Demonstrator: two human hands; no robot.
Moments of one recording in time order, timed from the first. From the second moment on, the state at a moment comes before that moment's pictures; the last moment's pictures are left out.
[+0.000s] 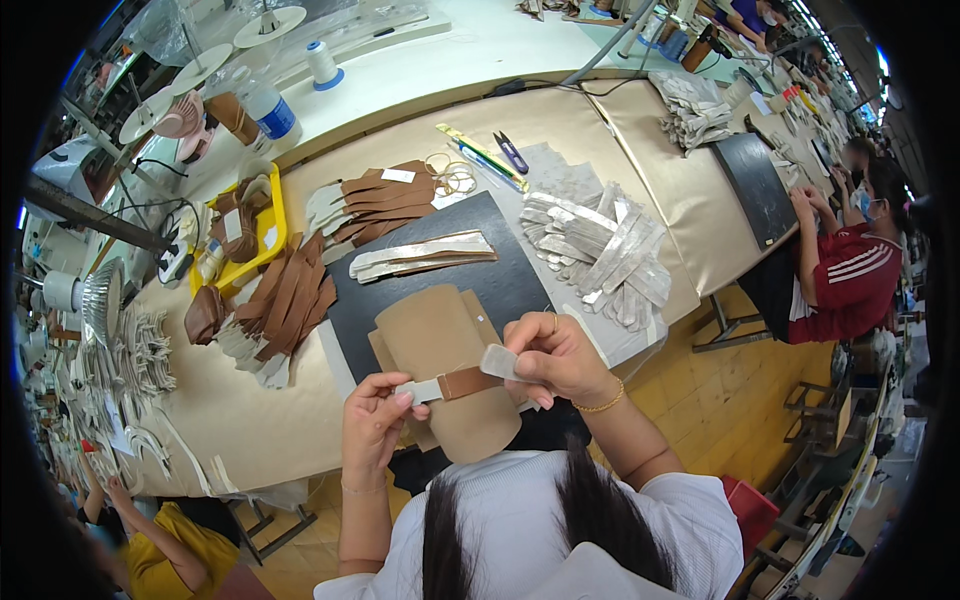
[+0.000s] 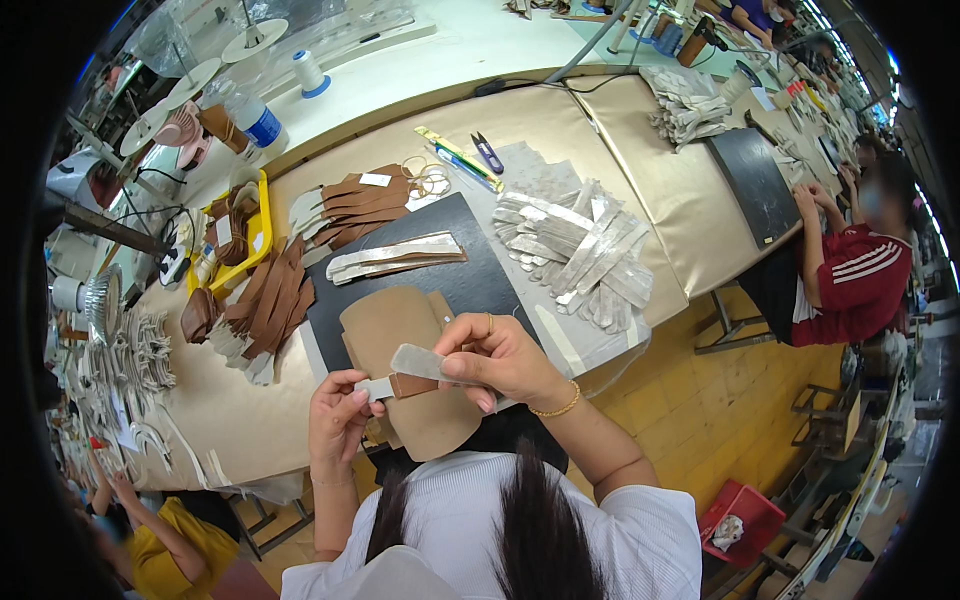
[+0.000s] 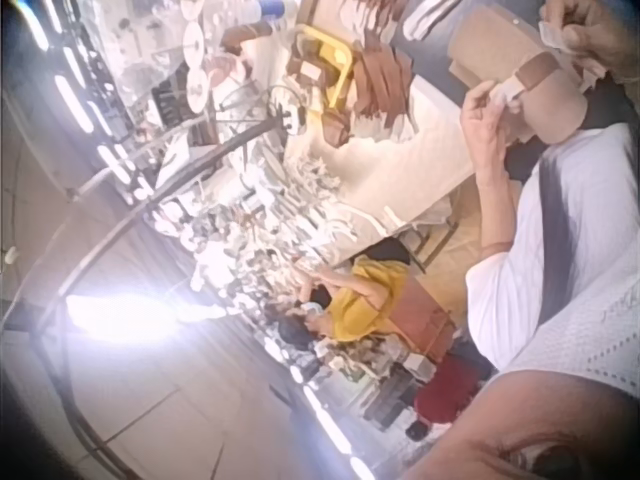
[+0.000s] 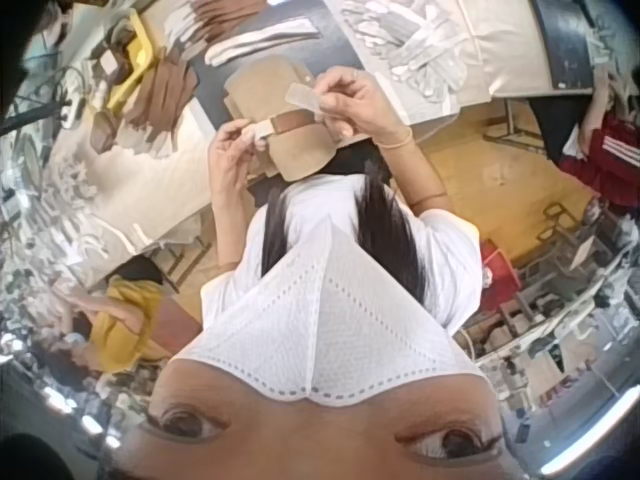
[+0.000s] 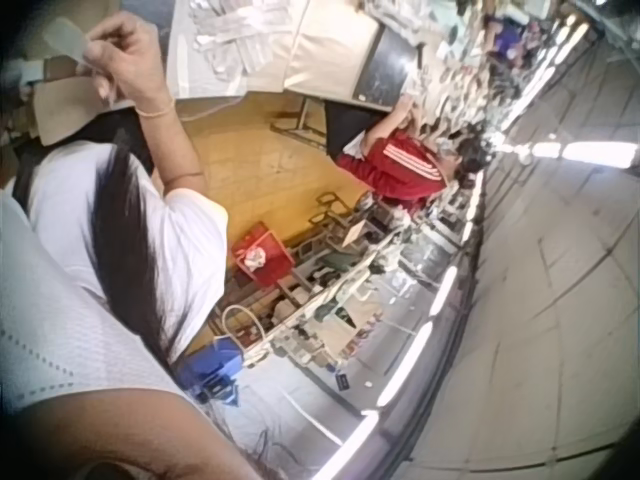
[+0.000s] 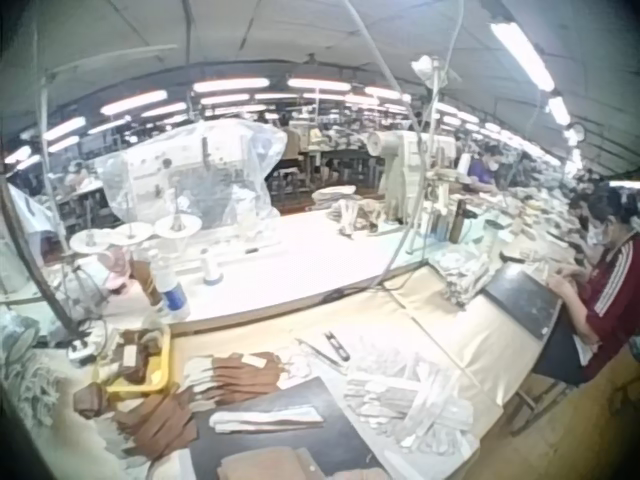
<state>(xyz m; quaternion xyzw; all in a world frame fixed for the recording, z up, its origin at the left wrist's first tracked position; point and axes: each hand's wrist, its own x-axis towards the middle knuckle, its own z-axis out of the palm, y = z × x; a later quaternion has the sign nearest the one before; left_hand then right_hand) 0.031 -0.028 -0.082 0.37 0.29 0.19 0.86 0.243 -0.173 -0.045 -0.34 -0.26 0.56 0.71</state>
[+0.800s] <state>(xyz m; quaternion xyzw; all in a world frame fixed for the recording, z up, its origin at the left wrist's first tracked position) 0.026 -0.034 -0.081 0.37 0.29 0.20 0.86 0.261 -0.147 0.007 -0.64 -0.31 0.45 0.54</state>
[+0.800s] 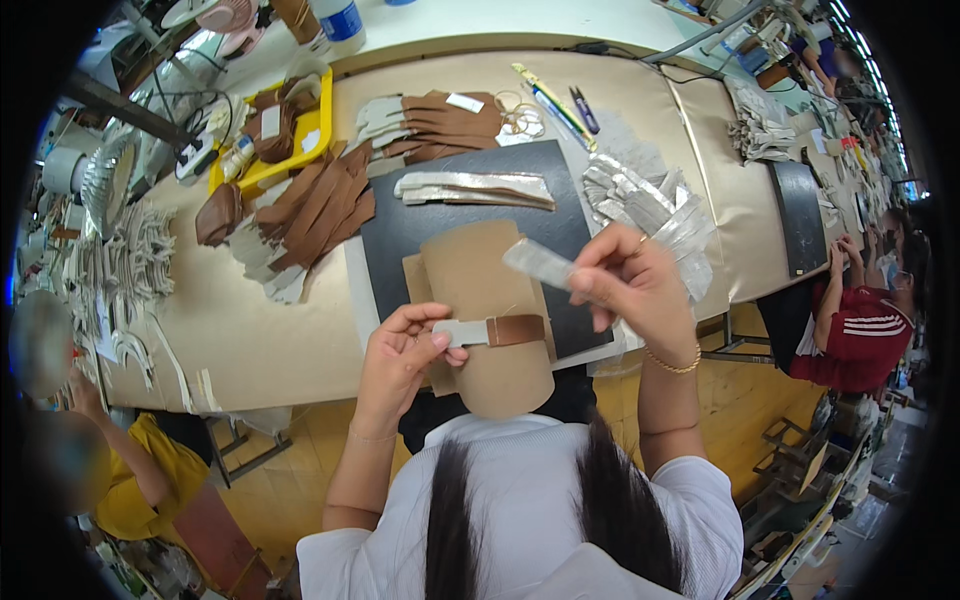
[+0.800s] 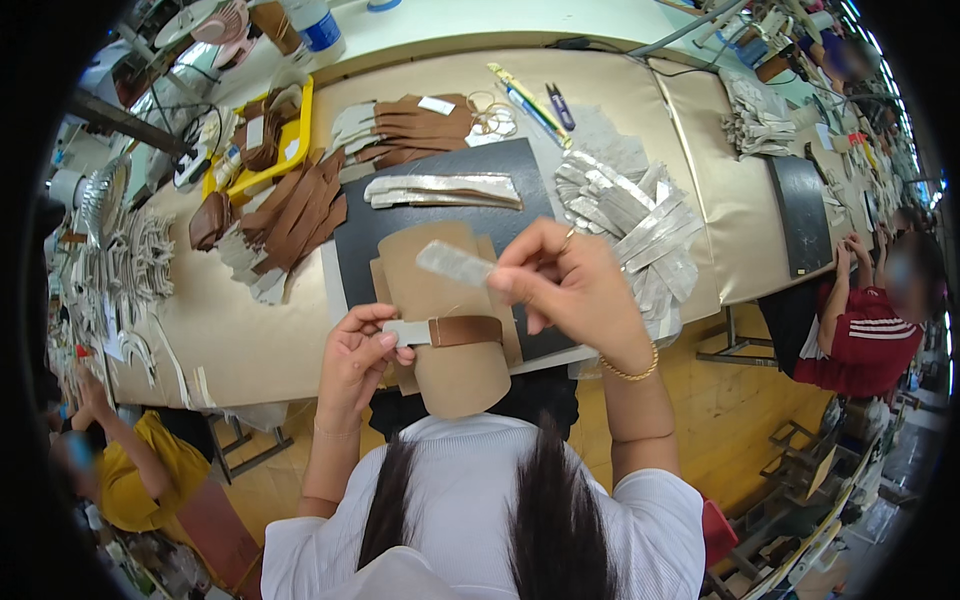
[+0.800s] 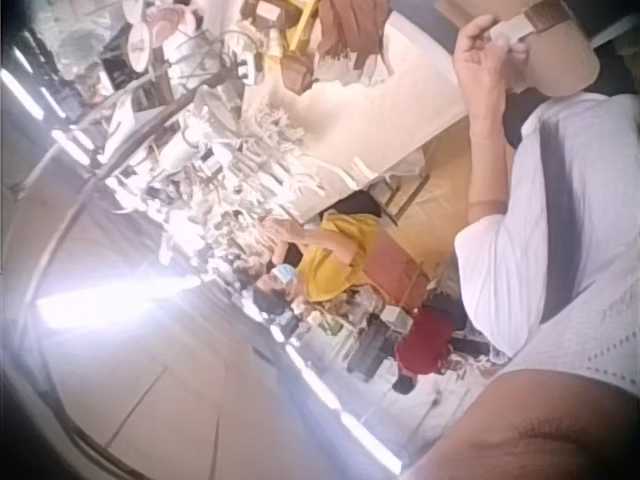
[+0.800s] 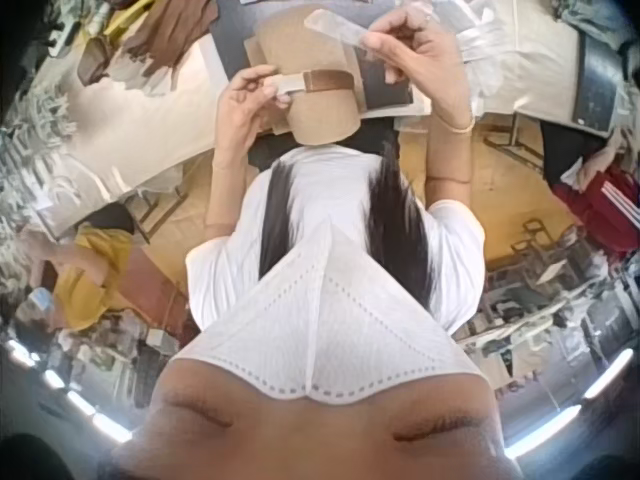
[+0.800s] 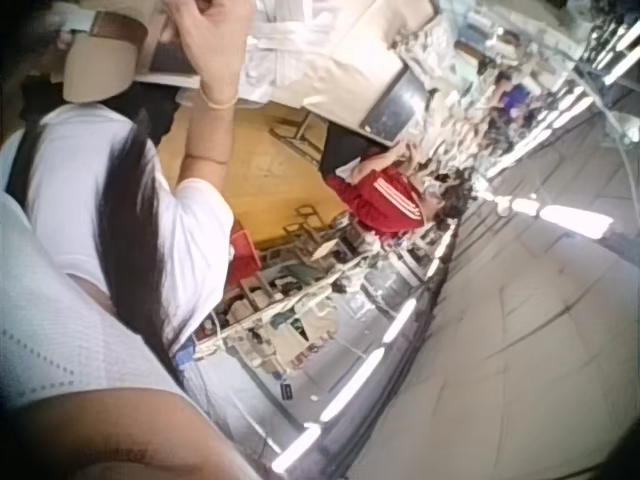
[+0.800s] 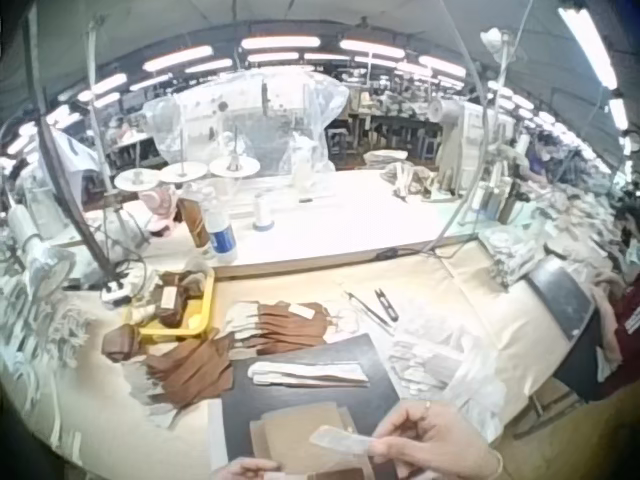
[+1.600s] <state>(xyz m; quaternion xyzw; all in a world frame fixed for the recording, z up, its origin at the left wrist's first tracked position) 0.017 -0.034 -0.069 0.37 0.28 0.21 0.86 0.222 -0.110 -0.005 -0.68 -0.39 0.54 0.29</state>
